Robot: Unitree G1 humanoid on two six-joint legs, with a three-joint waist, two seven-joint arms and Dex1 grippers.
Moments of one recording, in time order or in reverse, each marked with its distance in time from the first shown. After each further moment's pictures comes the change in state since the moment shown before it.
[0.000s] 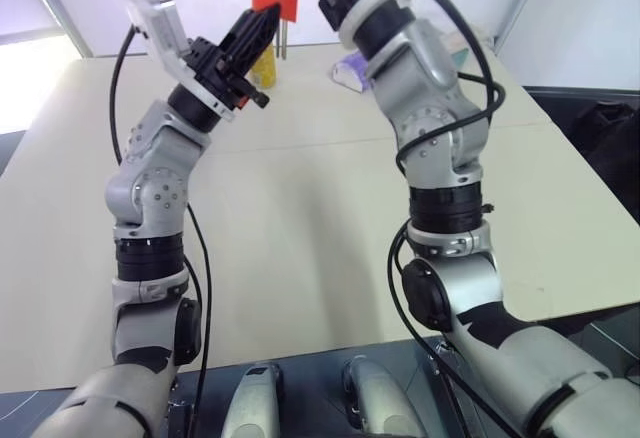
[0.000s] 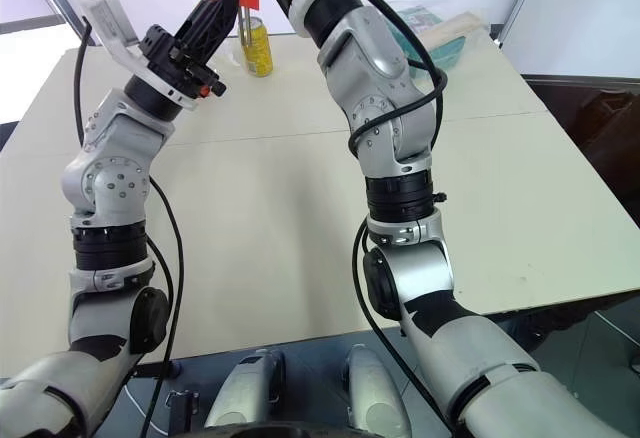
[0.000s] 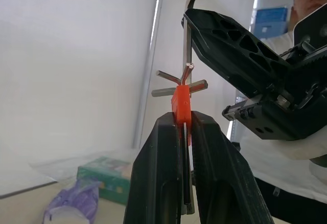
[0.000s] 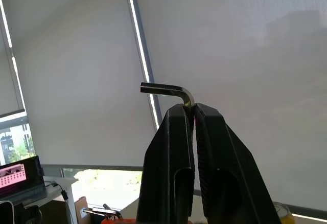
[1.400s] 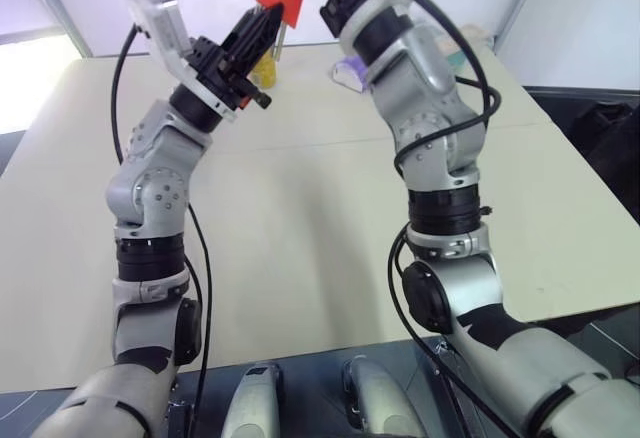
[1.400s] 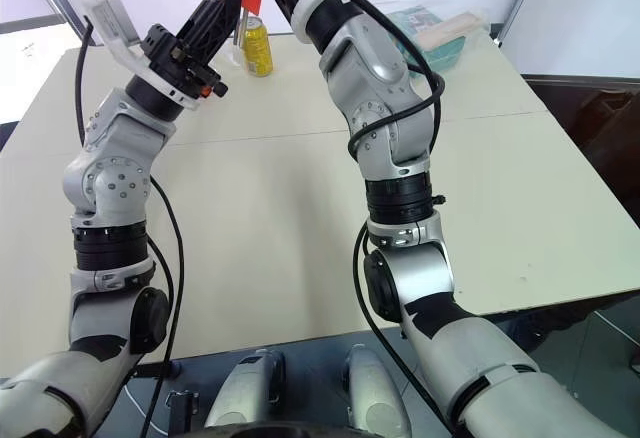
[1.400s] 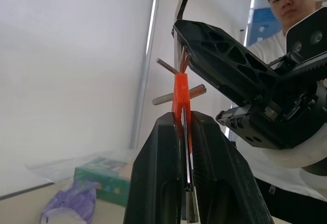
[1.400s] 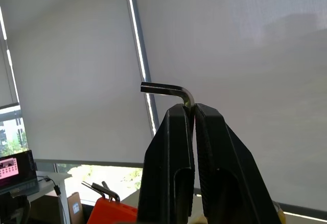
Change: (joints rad) left arm 0.000 -0.001 -0.006 -0.014 -0.001 0.002 -0.003; right arm 0.013 -0.001 0.006 0.015 -0.041 -0.027 0.024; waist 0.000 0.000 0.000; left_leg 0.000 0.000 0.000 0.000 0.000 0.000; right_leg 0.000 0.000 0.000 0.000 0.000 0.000
